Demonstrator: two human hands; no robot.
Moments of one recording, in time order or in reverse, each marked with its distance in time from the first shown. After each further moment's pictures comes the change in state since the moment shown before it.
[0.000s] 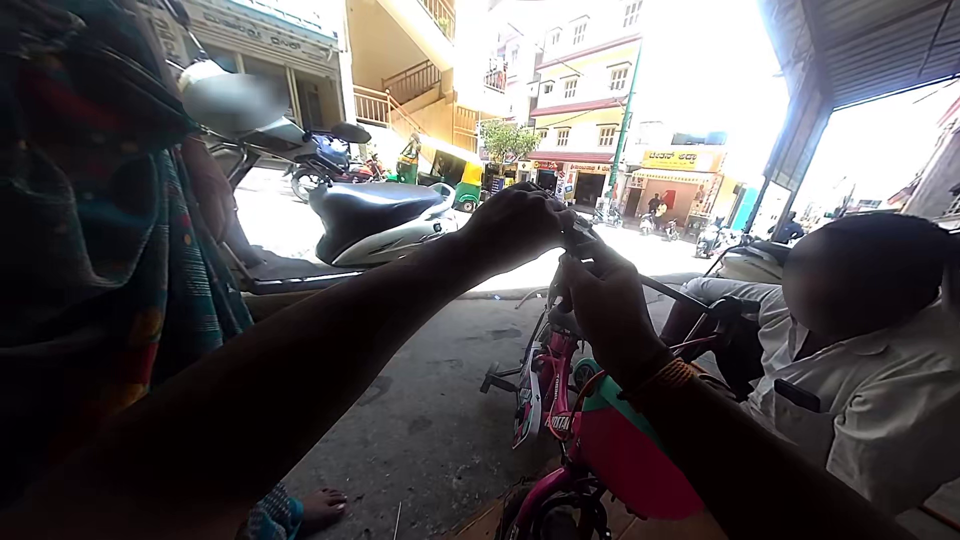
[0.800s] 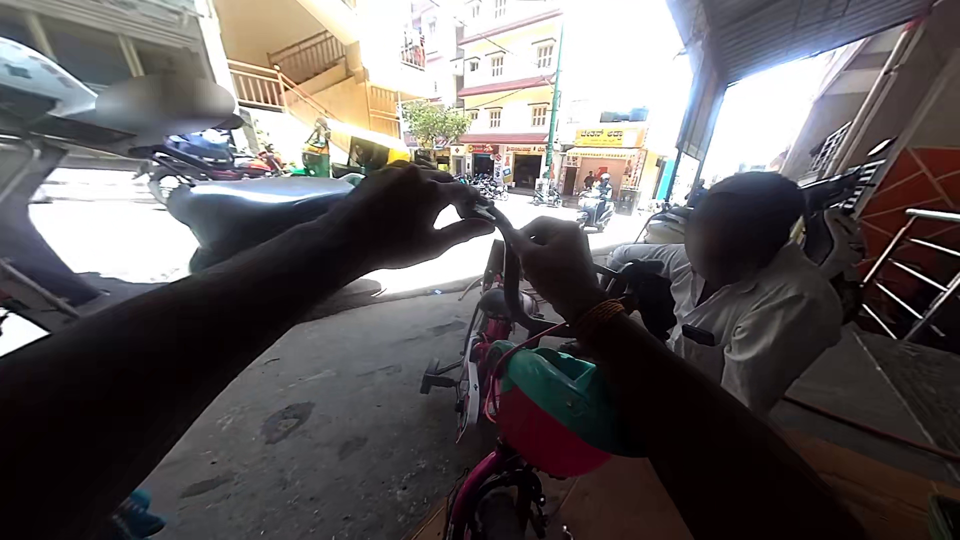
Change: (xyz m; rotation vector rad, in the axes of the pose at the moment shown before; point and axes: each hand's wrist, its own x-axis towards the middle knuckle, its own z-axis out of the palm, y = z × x) left_hand 0.001 0.004 -0.013 -0.318 0.007 -0.099; right_hand 0.034 0.025 -0.065 -0.424 0.038 -0.011
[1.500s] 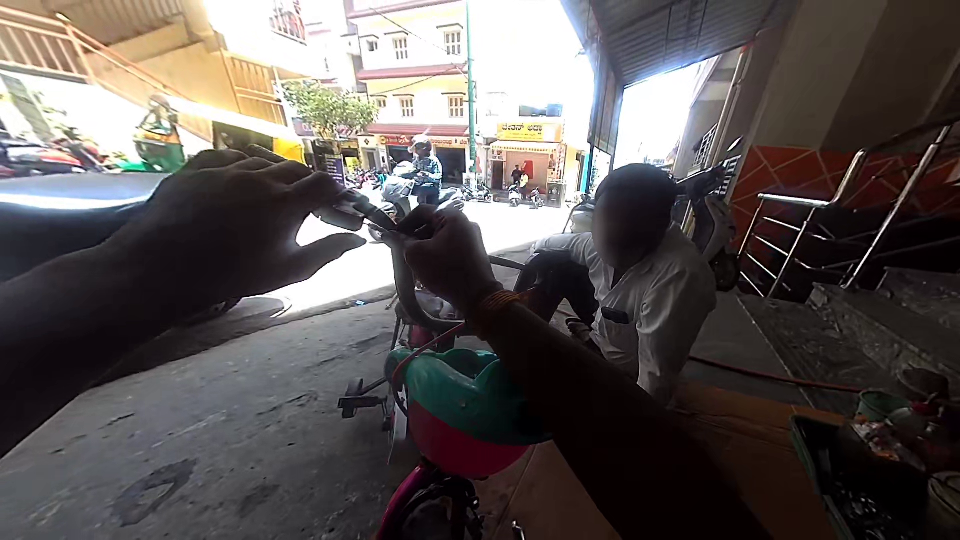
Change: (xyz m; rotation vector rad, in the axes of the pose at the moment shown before) left_hand 0.004 -0.002 0.032 0.159 0.117 0.062; right_hand 0.031 0.051 0.017 0.242 0.026 -0.251
